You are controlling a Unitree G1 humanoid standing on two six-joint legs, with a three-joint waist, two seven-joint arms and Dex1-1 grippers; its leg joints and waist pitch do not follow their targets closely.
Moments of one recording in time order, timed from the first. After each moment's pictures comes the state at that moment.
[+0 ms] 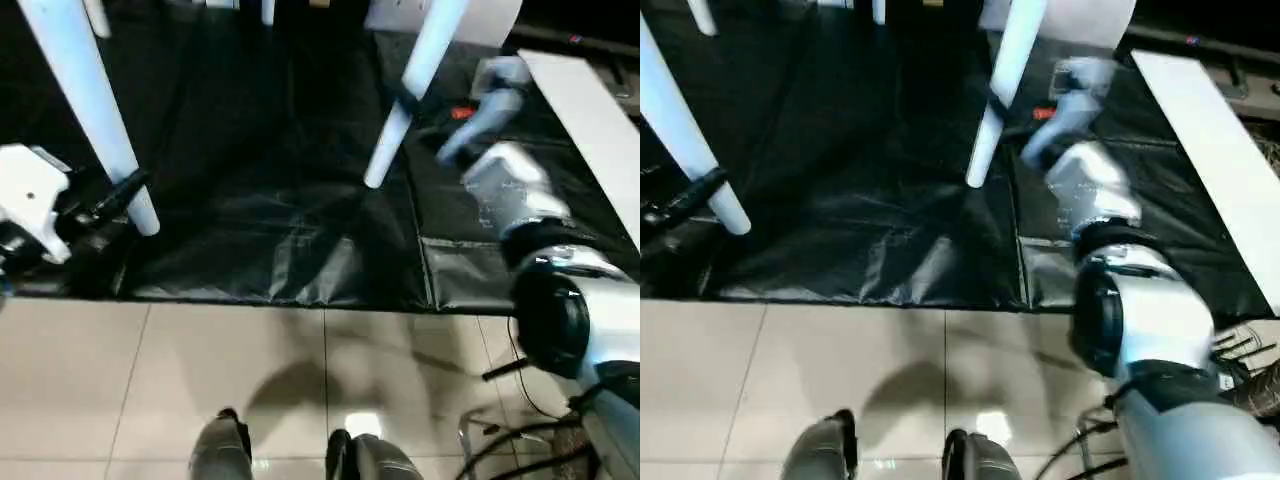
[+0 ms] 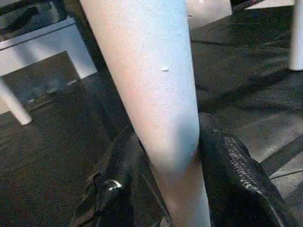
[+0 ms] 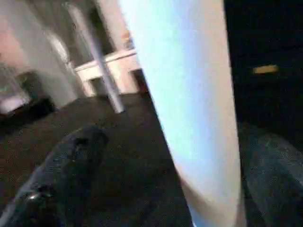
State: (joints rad) left arm -0.19 0.73 0.32 -0.04 -0.26 0.08 -0.69; right arm -1.18 -0.25 -0.31 1.28 0.36 -0.09 0.94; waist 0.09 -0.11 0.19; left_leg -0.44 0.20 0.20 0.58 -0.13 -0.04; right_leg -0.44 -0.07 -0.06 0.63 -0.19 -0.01
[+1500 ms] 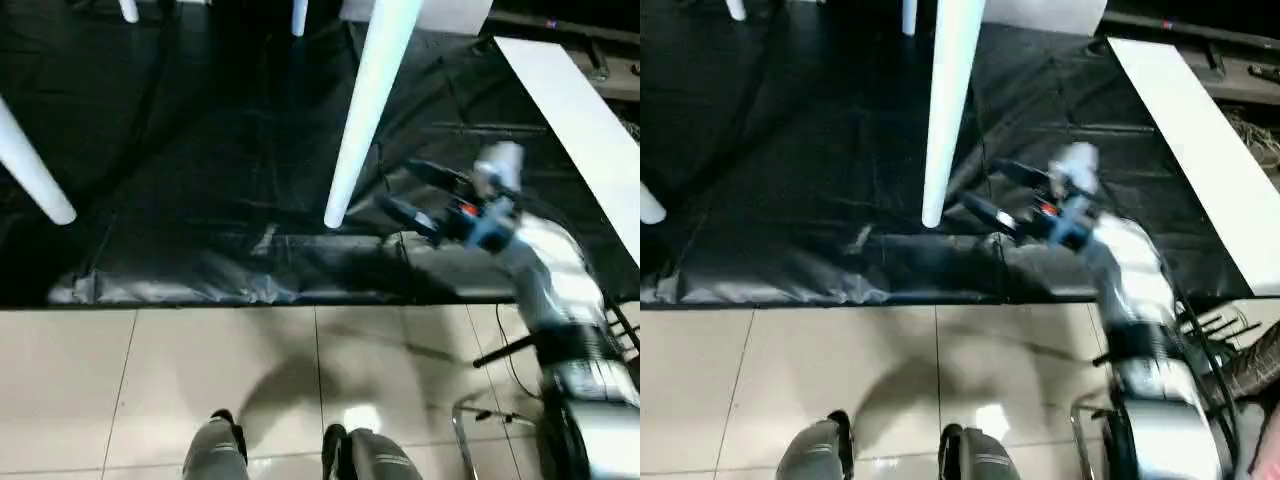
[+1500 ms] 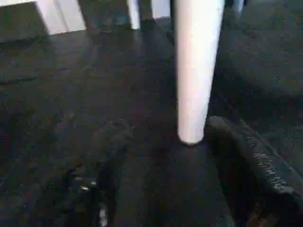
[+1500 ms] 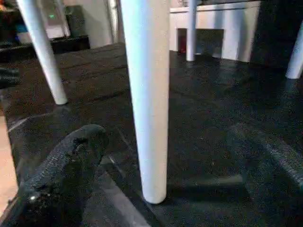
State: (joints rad) left arm 0.11 0.69 0.68 0.12 -0.48 0.03 -0.74; right arm -0.52 -0.29 -0.18 0.40 0.36 0.07 1.09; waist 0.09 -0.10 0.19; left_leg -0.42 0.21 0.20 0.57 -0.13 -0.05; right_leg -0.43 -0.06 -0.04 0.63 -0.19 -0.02
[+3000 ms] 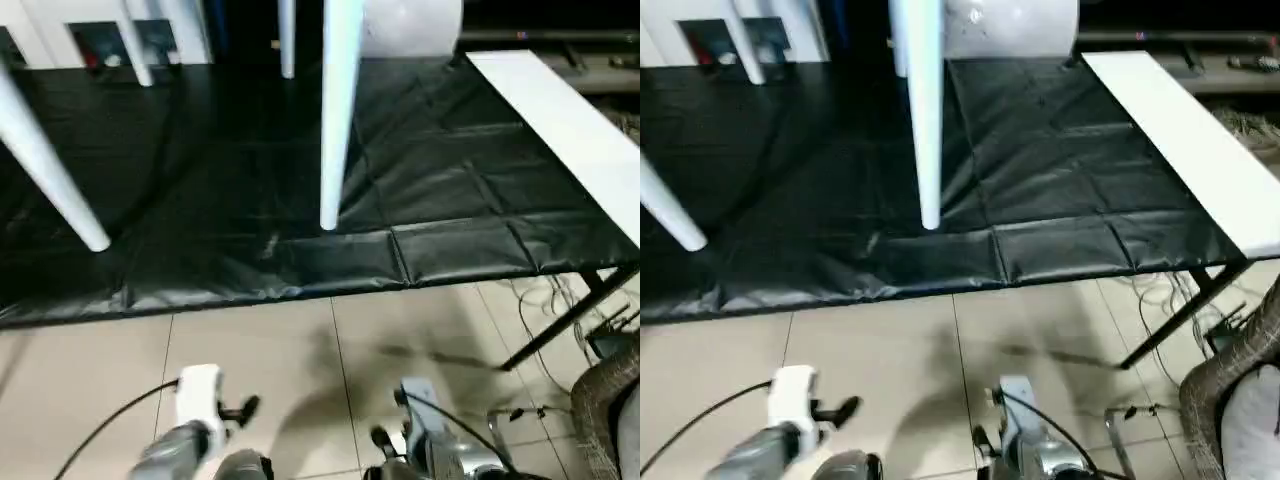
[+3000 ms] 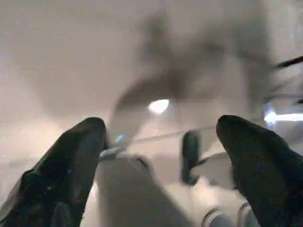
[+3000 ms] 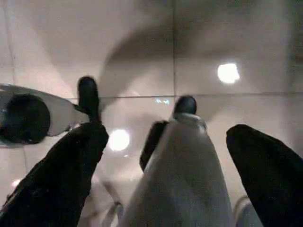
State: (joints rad) left arm -0.18 0.14 0.07 1.06 -0.16 0.10 -0.27; right arm -0.28 -0.03 0.05 1.28 0.10 0.14 0.13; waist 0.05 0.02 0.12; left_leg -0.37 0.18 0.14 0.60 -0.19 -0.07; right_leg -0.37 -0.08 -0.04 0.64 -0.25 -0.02
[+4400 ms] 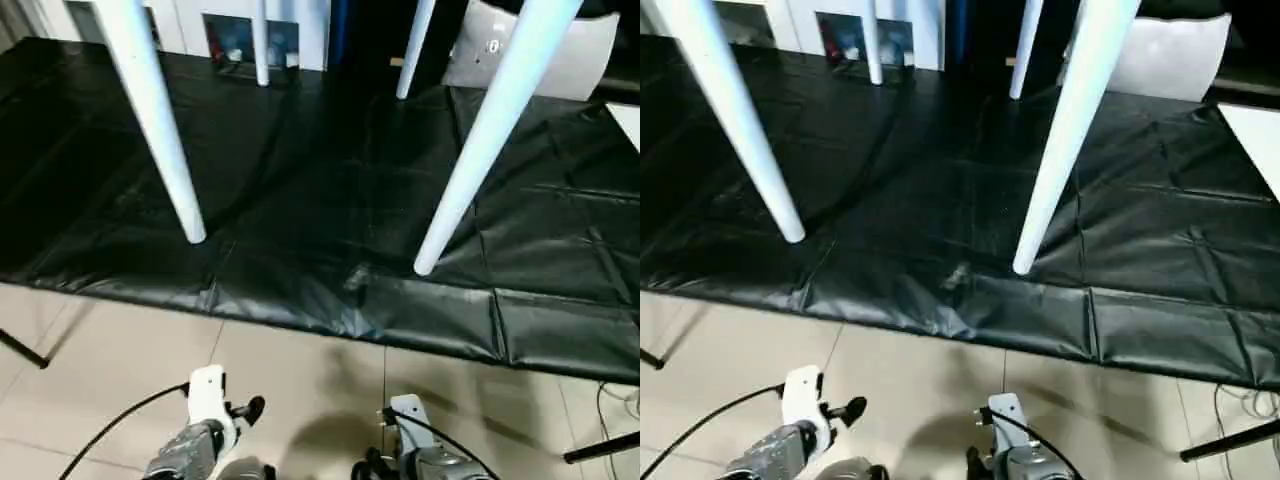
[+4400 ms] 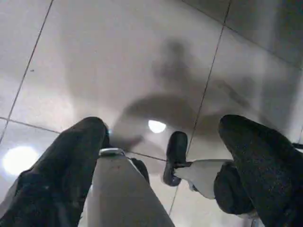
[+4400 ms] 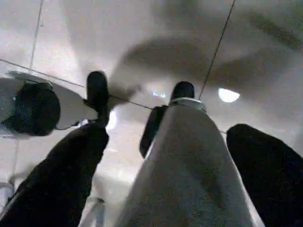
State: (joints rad) left arm -0.28 0.09 0.20 1.27 -0.20 0.01 -0.28; right arm -0.29 0.03 -0.01 1.36 -0.01 0.11 0.14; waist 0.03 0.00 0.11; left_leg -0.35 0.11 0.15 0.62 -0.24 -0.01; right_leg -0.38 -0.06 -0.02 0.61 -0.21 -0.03
